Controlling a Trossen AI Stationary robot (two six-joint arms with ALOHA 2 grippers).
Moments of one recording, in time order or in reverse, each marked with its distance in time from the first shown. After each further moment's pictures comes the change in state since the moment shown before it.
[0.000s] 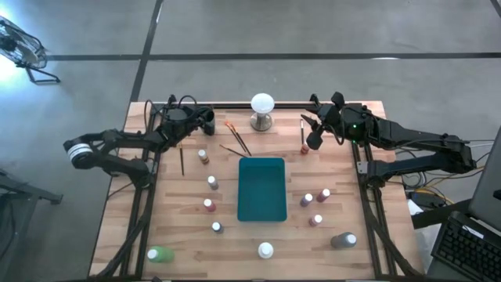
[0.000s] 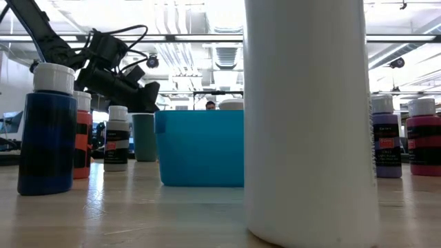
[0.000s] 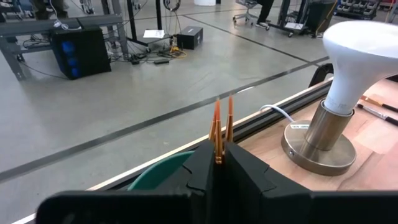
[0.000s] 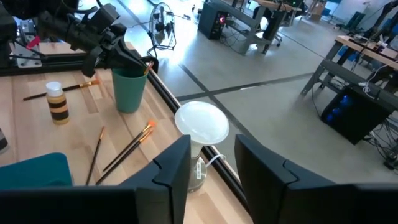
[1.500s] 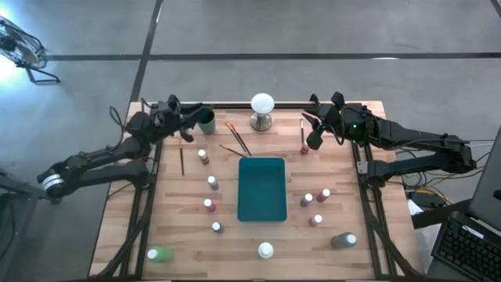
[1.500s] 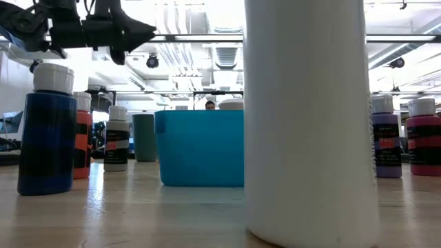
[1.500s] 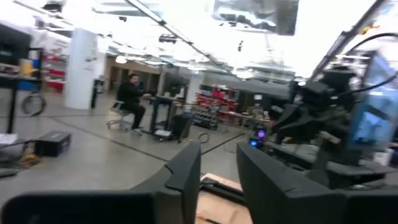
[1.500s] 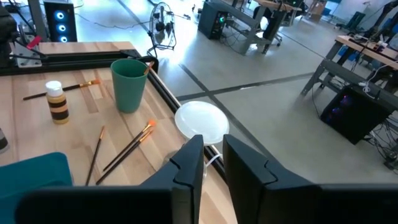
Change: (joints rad) left arm -0.043 -0.505 0.000 0.040 0.459 -0.135; right arm 0.000 0.000 0.000 -0.001 0.000 0.000
